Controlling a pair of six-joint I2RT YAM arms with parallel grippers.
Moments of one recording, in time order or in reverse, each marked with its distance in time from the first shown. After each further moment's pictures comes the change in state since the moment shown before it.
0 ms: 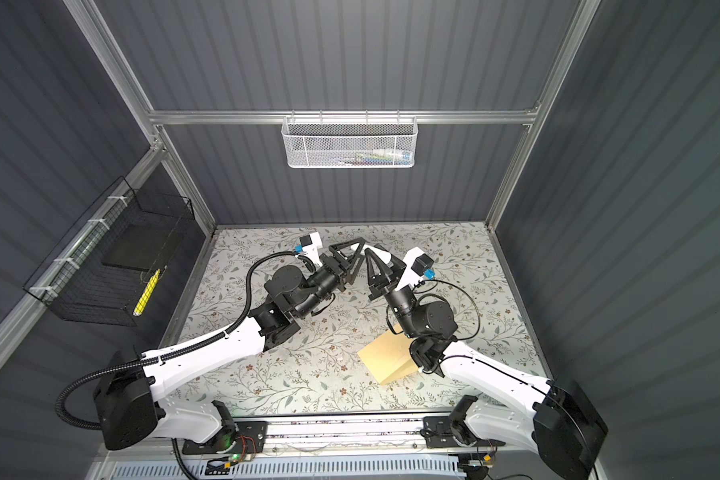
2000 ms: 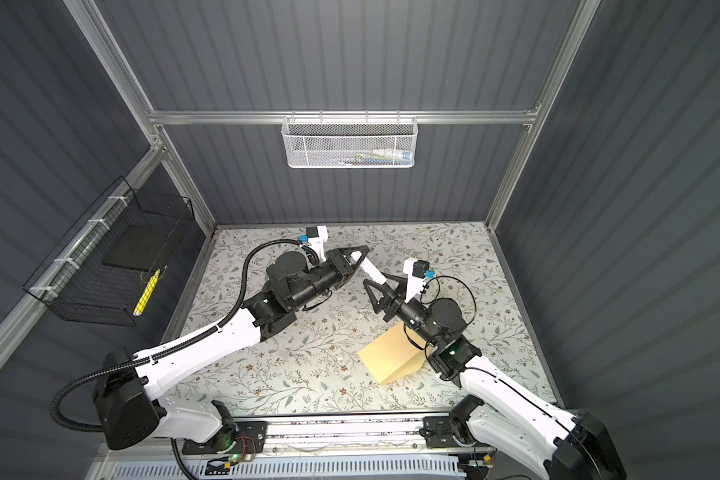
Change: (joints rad) left arm 0.047 0.004 0.109 -0.273 0.153 0.196; right arm -0.167 -0.202 -0.098 -0.469 -0.374 0.284
